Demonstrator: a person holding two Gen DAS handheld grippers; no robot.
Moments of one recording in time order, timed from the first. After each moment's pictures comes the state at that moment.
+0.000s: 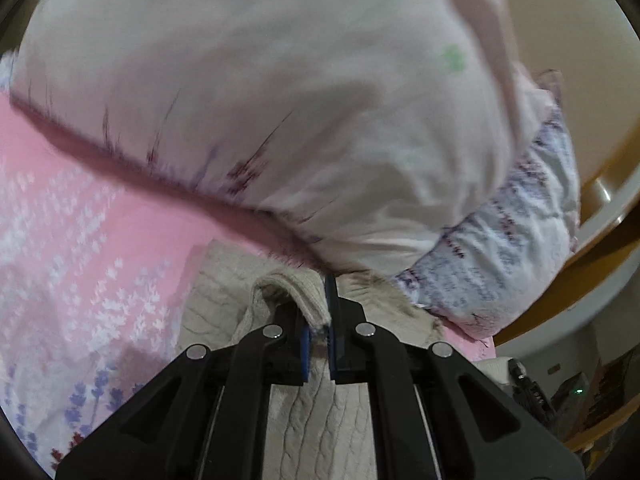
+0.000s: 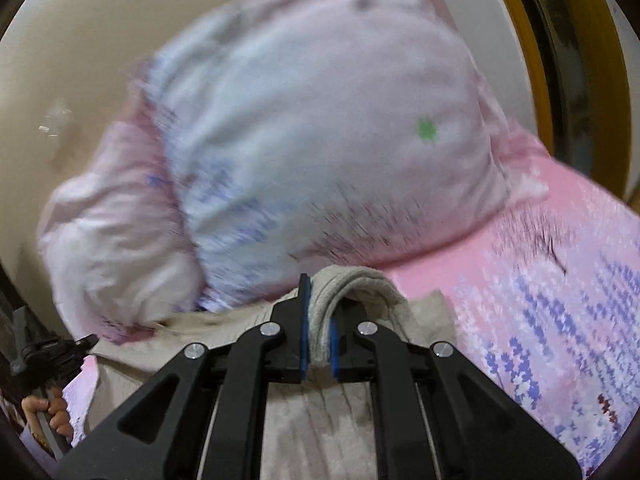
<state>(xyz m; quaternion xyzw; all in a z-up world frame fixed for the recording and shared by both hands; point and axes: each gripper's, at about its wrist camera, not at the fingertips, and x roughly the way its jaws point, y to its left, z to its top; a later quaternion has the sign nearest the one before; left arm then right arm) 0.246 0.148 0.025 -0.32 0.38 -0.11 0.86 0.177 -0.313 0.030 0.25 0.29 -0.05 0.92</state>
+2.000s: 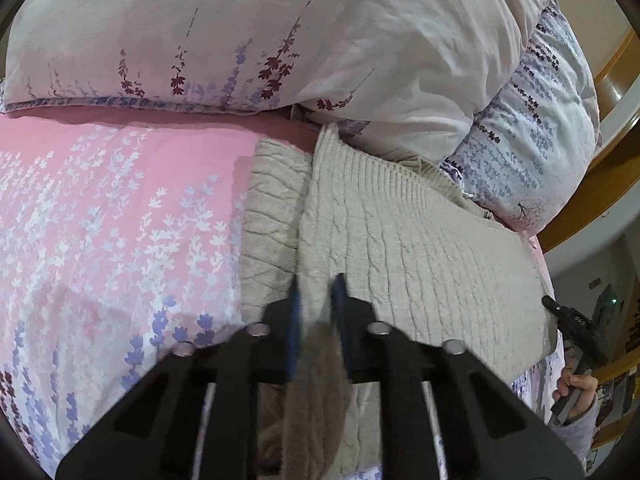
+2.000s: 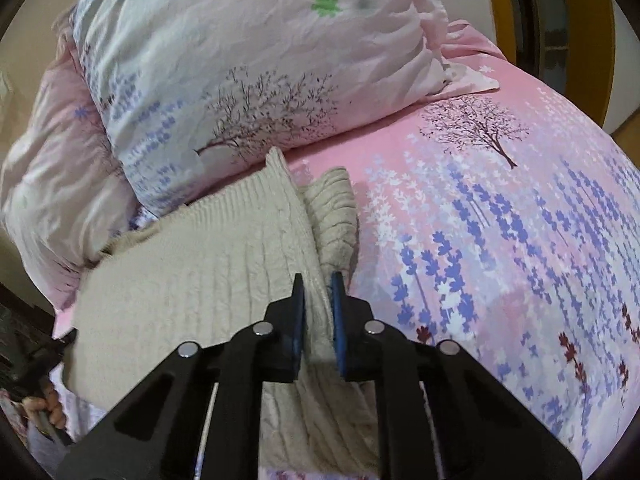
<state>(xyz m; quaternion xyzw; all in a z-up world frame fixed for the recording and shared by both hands) 0.223 0.148 0.000 -0.17 0.47 -0.15 0.85 0.133 -0.337 -0.003 0.25 0.43 -0.08 0.86</state>
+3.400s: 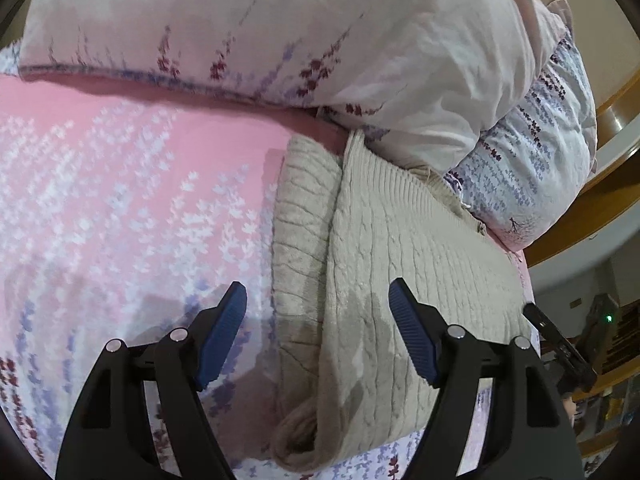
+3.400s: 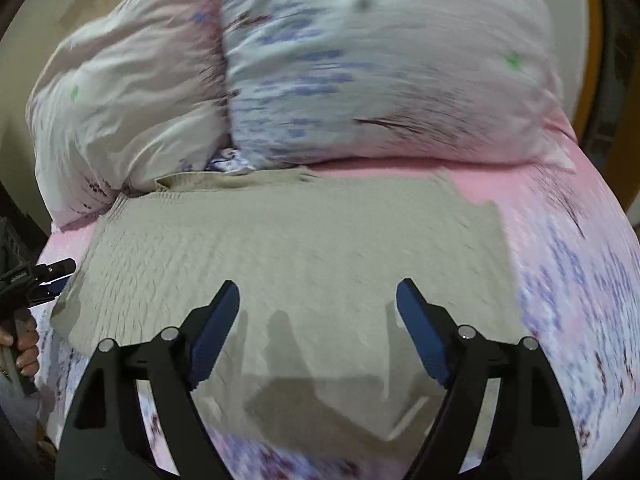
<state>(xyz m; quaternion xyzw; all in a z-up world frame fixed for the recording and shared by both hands) 0.217 0.176 -0.003 -0.23 0.48 -0.15 0.83 0.170 -0.192 0.013 0.07 0.44 -0.02 0.90</state>
